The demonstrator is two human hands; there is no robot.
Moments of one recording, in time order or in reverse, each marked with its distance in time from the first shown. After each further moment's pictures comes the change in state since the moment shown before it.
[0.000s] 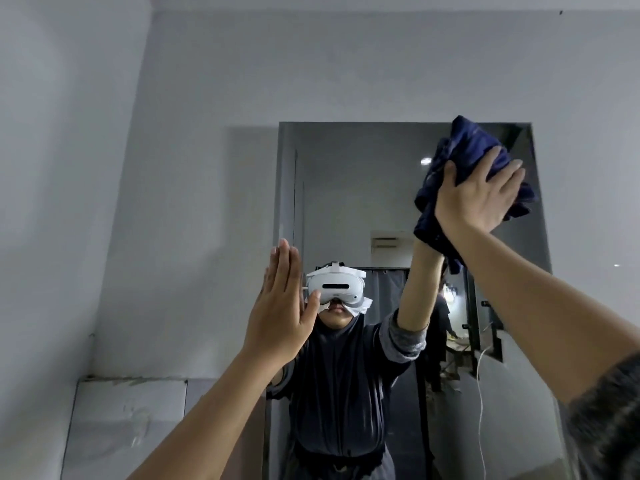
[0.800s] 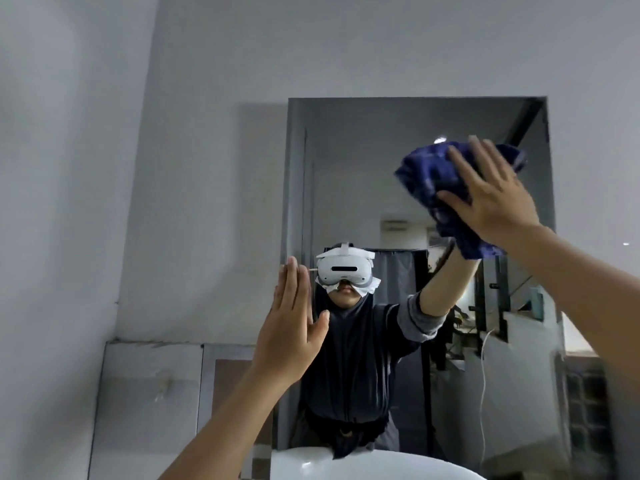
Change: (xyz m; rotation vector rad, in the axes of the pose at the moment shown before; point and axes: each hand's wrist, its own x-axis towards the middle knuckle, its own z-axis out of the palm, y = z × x) left_hand -0.060 0.016 0.003 -0.093 -0.086 -0.067; right_hand -0.003 0.058 -0.027 -0.225 -0.250 -0.779
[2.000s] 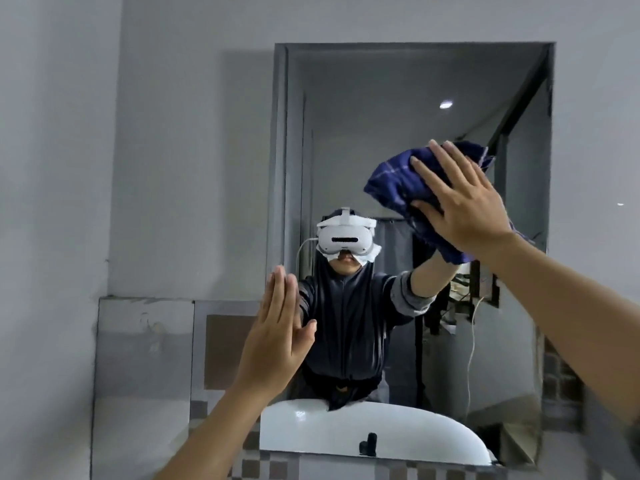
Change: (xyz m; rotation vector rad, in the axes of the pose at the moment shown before) left_hand -0.069 -0.001 0.021 0.005 -0.026 0.008; right_hand -0.056 -0.021 0.023 -0.050 0.032 -0.208
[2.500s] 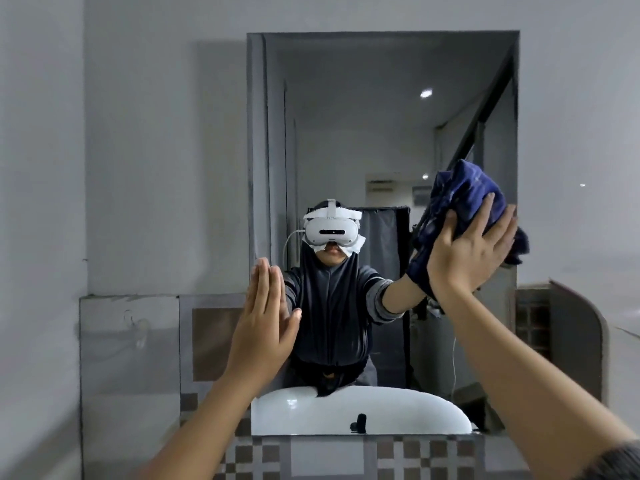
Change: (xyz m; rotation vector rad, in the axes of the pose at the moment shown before) left_hand 0.000 0.005 0.002 -0.008 -0.048 -0.057; right_hand -0.067 -0.044 0.017 0.267 0.179 1.108
